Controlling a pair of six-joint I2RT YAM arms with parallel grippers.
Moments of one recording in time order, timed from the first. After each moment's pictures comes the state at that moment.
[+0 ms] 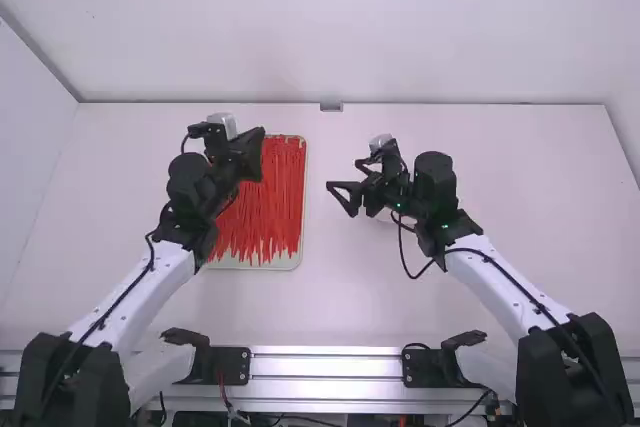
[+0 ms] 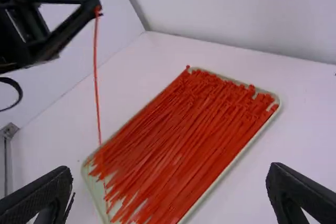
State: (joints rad) left arm -0.18 1.19 0.64 0.50 0.22 -0.35; right arm 0.34 1.28 0.67 0.27 -0.66 0.18
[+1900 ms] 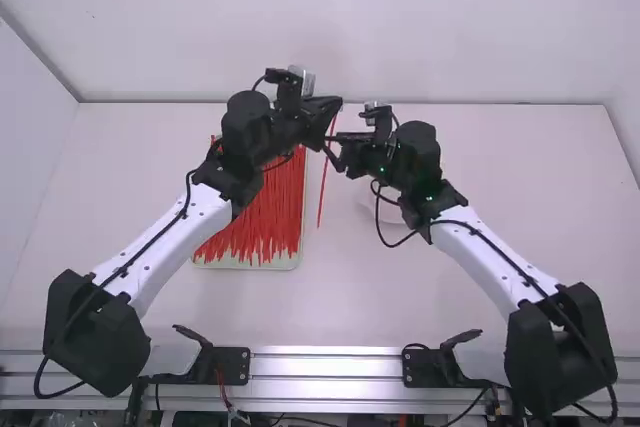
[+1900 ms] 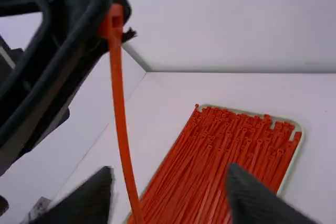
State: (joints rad) left arm -0.41 1.44 1.14 0.22 0.35 -0.30; right arm 0.42 1.41 0.90 0.27 -0.52 0.52
